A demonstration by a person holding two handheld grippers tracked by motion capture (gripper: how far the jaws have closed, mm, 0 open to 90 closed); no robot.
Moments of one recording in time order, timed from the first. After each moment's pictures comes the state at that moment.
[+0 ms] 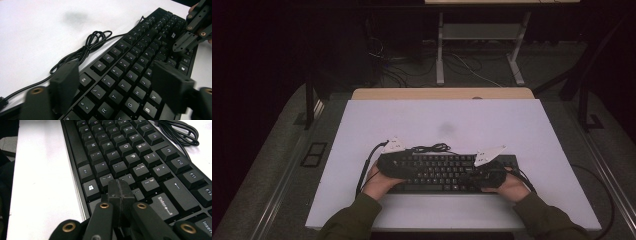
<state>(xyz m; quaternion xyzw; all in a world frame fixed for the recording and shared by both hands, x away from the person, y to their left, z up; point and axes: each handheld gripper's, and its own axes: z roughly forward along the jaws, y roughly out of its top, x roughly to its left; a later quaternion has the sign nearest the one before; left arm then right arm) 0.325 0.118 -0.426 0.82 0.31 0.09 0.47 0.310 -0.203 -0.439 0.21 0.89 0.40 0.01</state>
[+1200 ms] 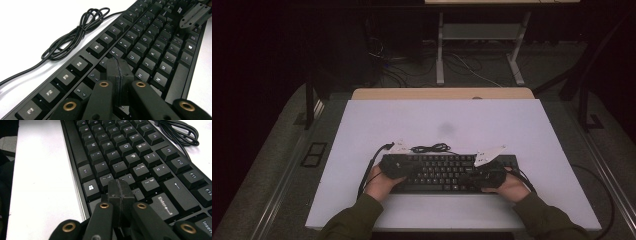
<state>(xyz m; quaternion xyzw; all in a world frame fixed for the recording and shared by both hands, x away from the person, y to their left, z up) 0.328 0.112 -0.434 0.86 0.29 0.07 0.41 0.309 -0.202 -0.439 0.21 0.89 0.40 0.01</state>
